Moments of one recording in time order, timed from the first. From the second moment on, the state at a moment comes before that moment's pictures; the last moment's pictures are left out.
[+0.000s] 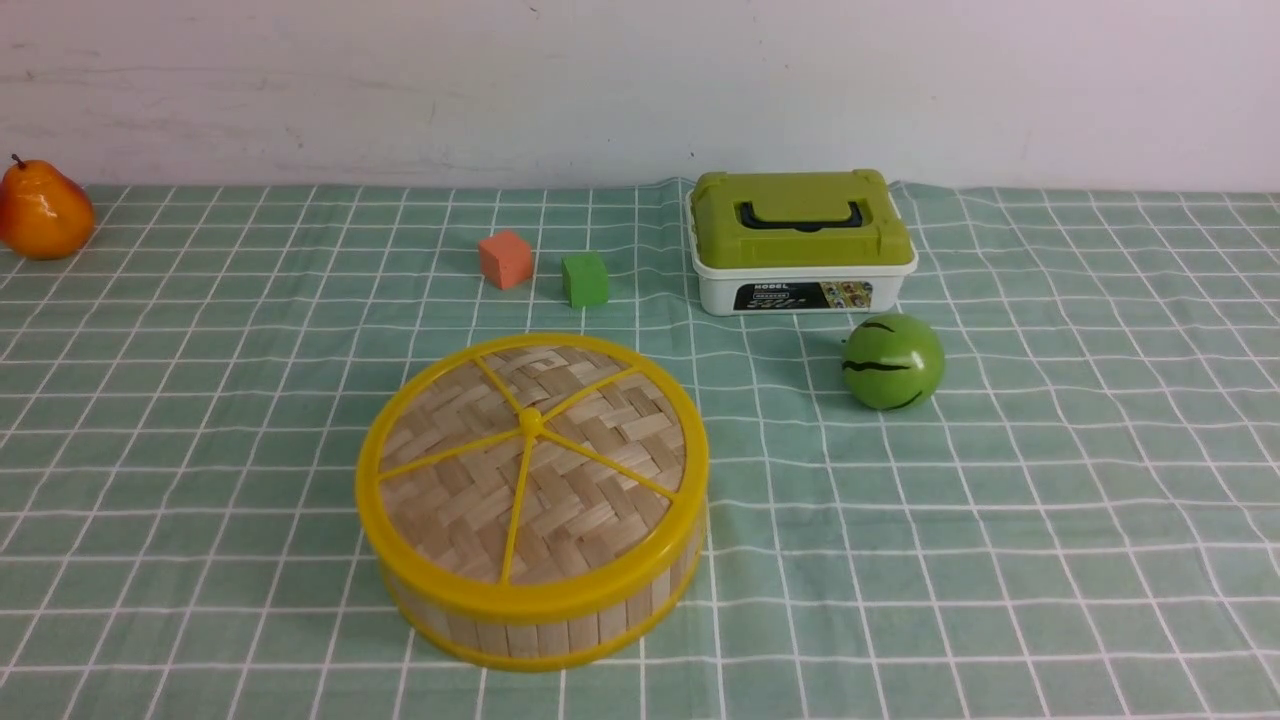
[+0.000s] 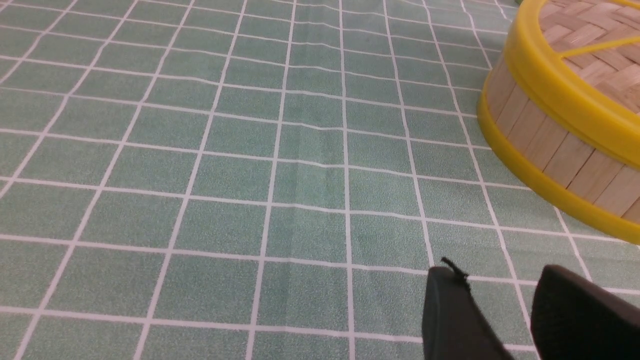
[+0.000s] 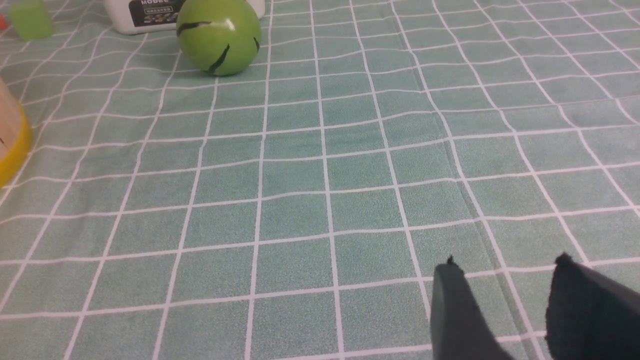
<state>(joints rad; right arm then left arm) 0.00 -0.01 0.02 -0.03 0.39 0.19 -0.05 -0.01 0.03 0.04 0.38 -0.23</state>
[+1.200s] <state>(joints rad) 0.00 0.10 -0.22 0.75 0.42 -0.14 -0.05 -0.01 0.03 0.04 0.38 -0.23</state>
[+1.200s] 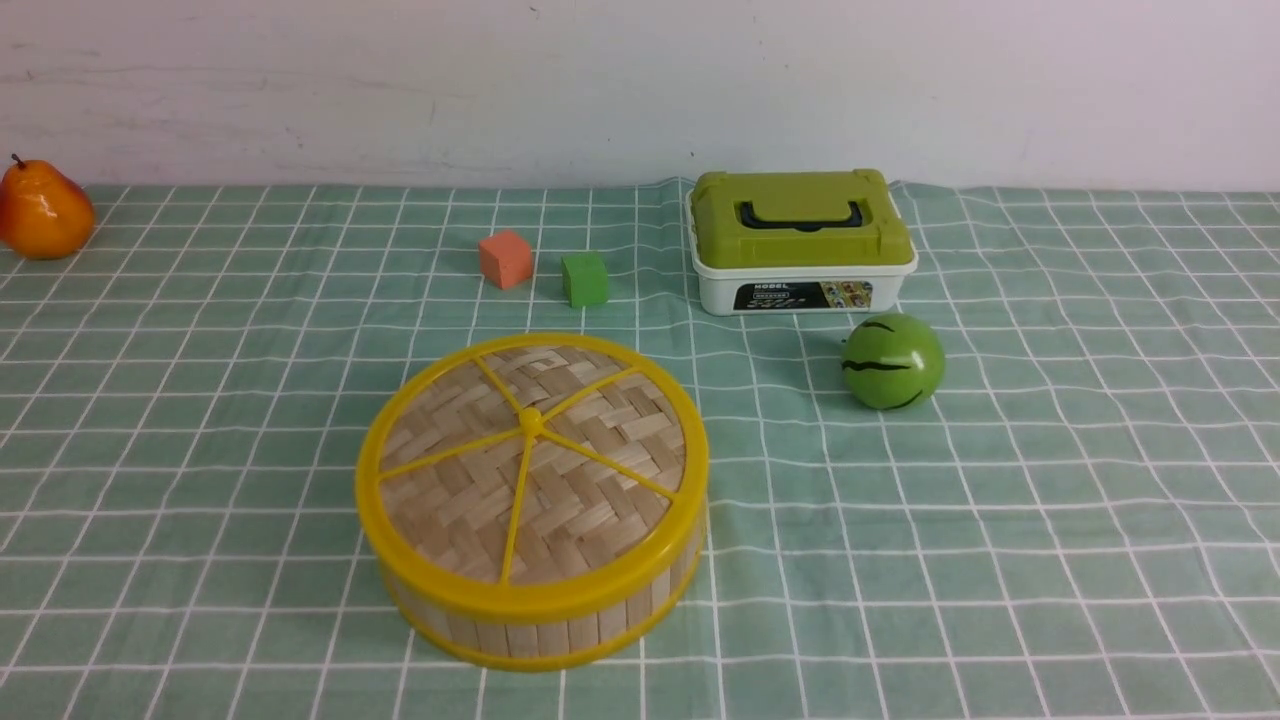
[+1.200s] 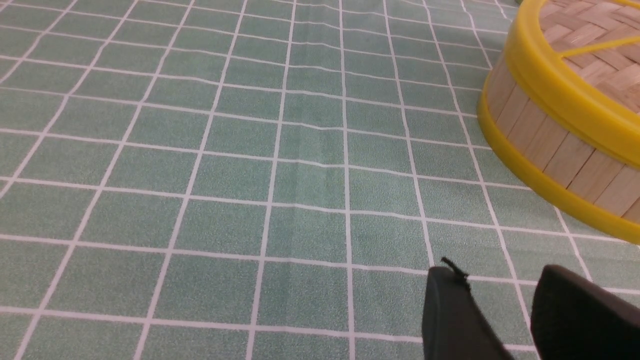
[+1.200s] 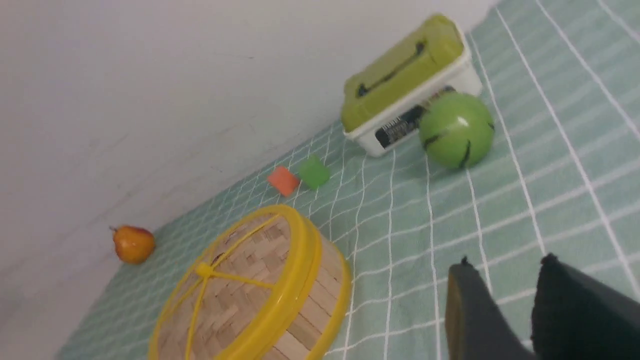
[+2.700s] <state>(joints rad) 0.65 2.24 -2.31 0.23 1.19 -0.19 -0.05 -0.01 0.03 0.04 0.38 -0.23</state>
